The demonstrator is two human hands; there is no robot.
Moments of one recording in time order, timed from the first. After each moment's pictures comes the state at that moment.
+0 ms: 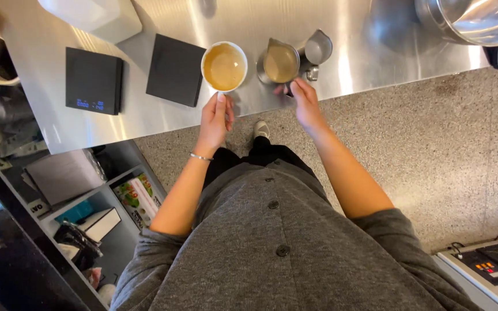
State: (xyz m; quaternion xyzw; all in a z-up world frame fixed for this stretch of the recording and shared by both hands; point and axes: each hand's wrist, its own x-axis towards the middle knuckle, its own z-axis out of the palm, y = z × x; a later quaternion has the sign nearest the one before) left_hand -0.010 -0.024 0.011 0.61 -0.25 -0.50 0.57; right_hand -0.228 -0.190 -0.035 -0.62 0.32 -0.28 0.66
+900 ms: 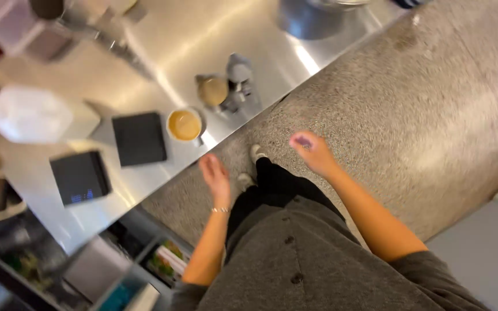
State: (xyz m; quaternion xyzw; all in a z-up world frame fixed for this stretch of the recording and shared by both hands) left_hand -0.111 0.022 -0.081 0.61 -0.16 -0.43 0.64; right_hand -0.394 -0.087 0.000 -0.64 0.51 -0.27 0.50
